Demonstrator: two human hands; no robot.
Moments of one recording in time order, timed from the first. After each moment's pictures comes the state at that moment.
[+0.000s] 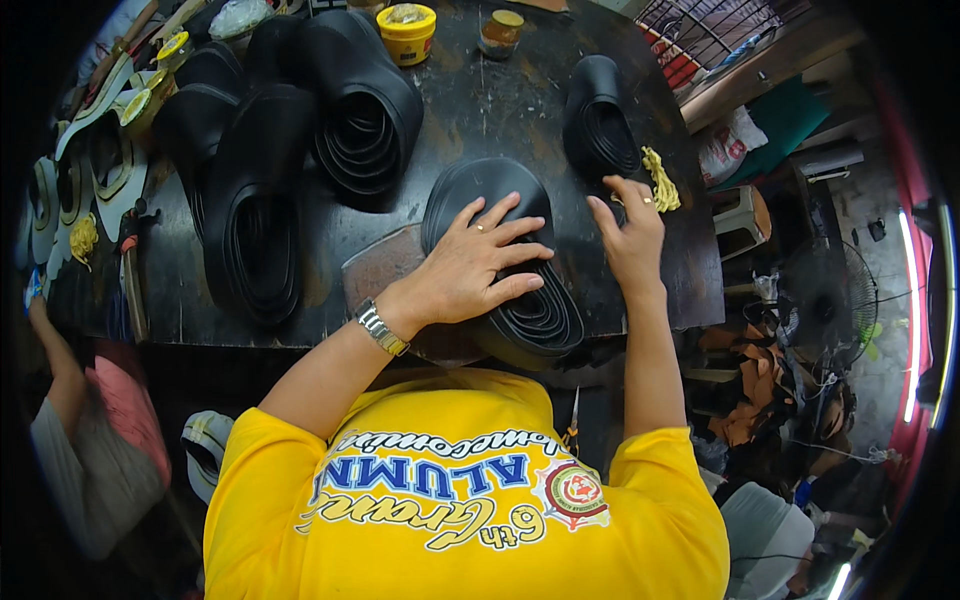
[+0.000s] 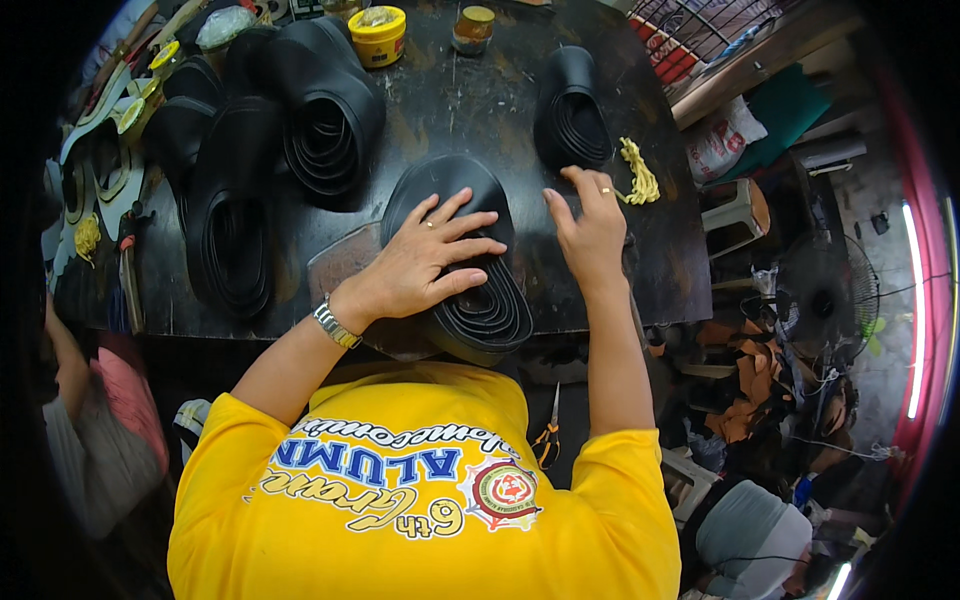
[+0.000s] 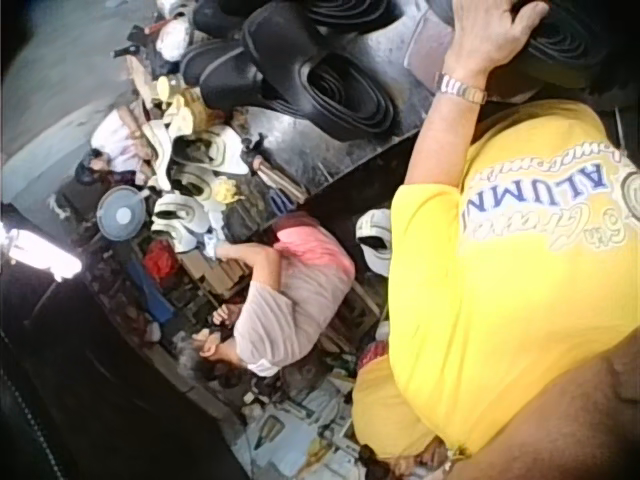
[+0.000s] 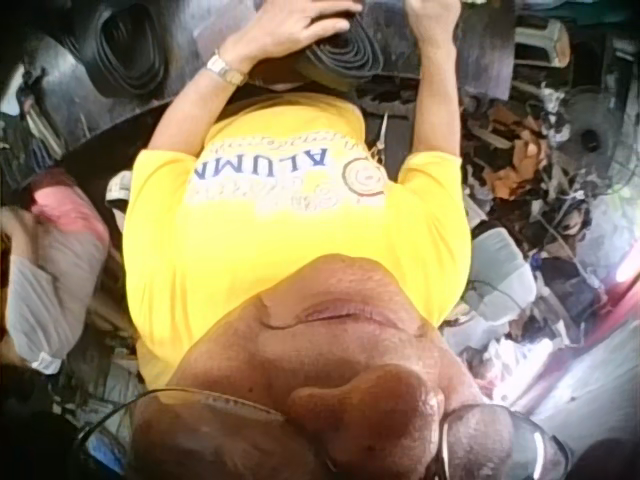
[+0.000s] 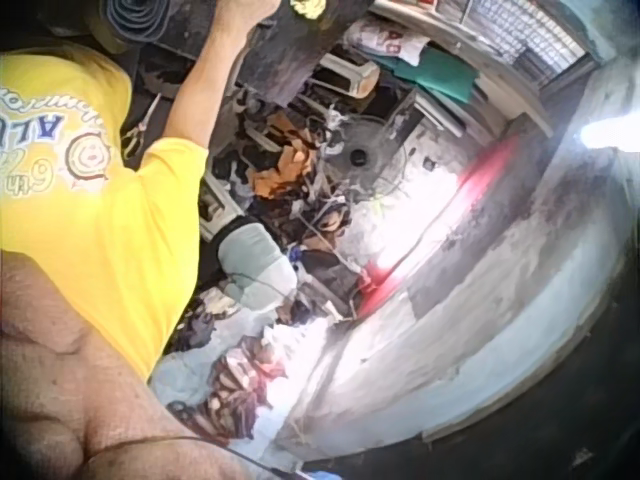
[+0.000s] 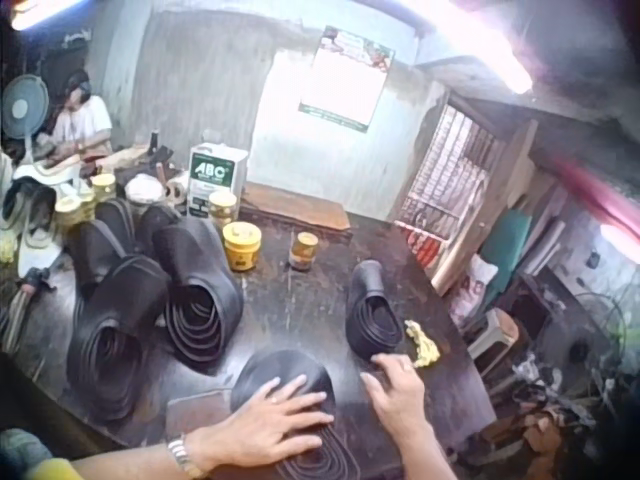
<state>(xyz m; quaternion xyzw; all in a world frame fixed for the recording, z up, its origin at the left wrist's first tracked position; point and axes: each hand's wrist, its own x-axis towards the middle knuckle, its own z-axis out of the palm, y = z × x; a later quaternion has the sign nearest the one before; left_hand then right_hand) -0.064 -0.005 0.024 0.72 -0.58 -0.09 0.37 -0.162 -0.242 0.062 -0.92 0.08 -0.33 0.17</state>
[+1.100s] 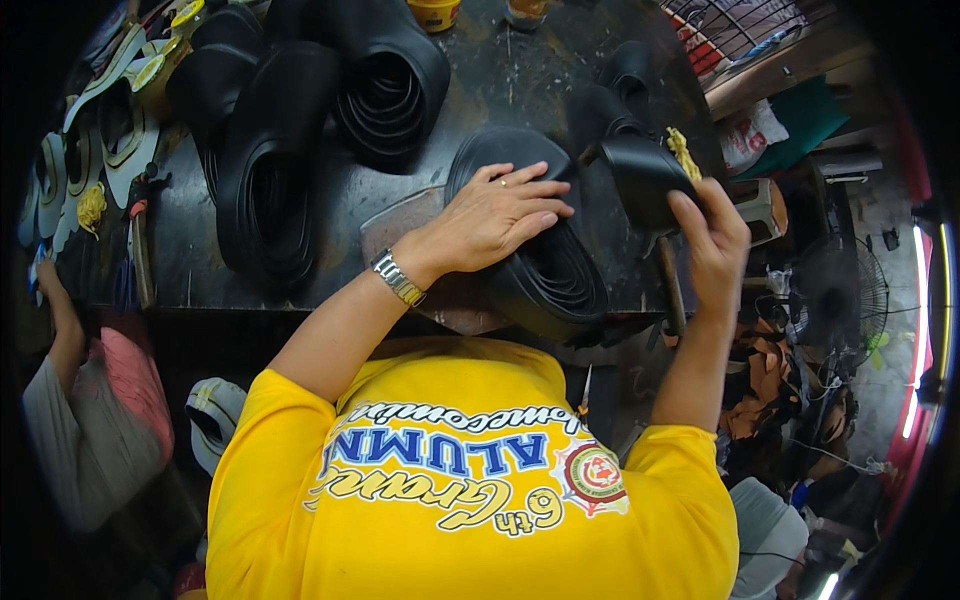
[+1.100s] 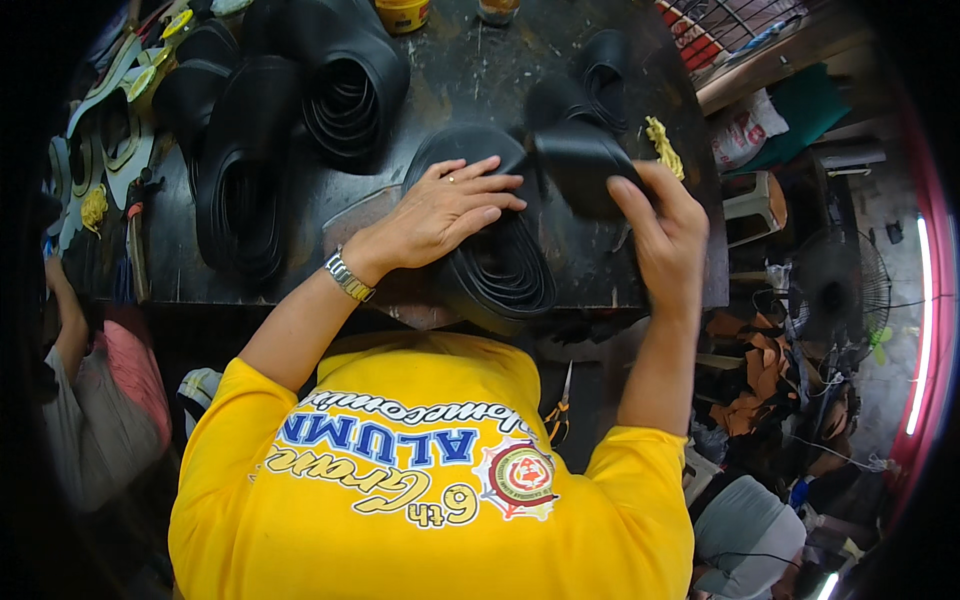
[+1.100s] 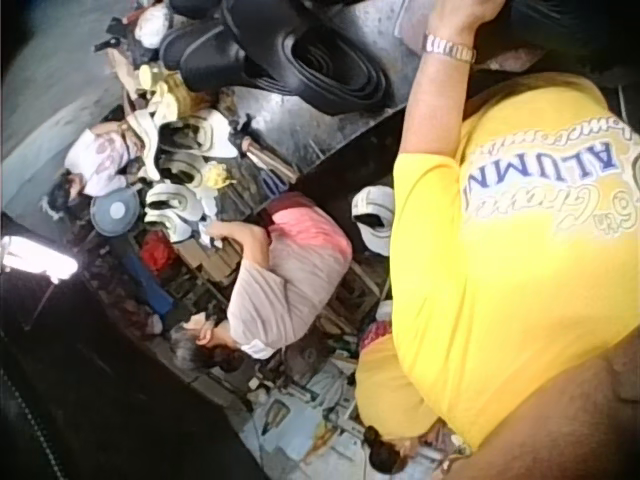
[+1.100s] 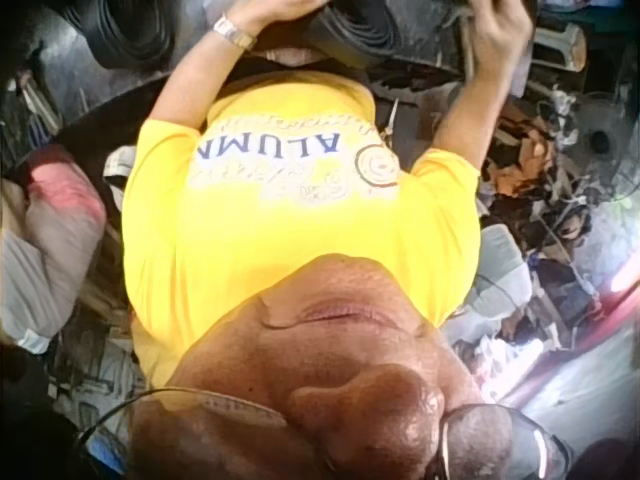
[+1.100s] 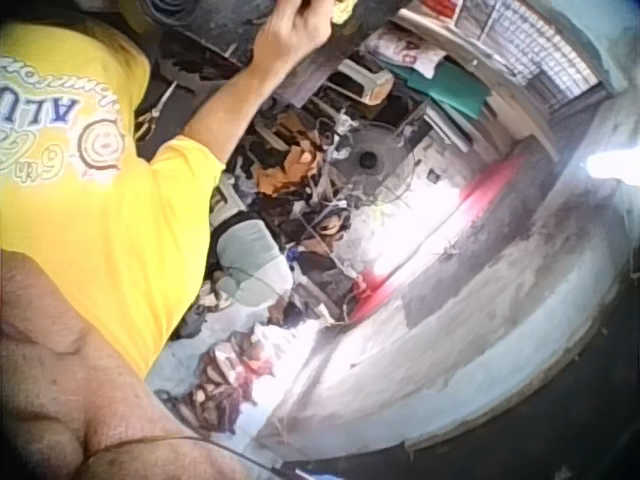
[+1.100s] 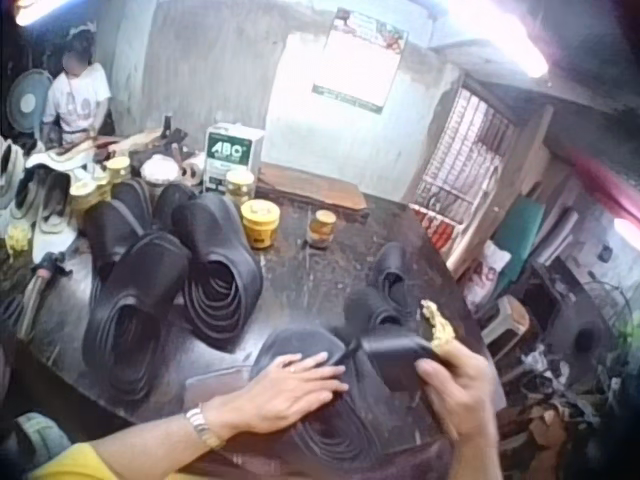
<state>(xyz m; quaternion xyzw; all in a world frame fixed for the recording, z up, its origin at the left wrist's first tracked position) -0.050 -0.009 0.013 0.69 -0.58 -0.06 0.43 -0.210 -0.220 0.138 -0.87 0.08 -0.23 0.43</state>
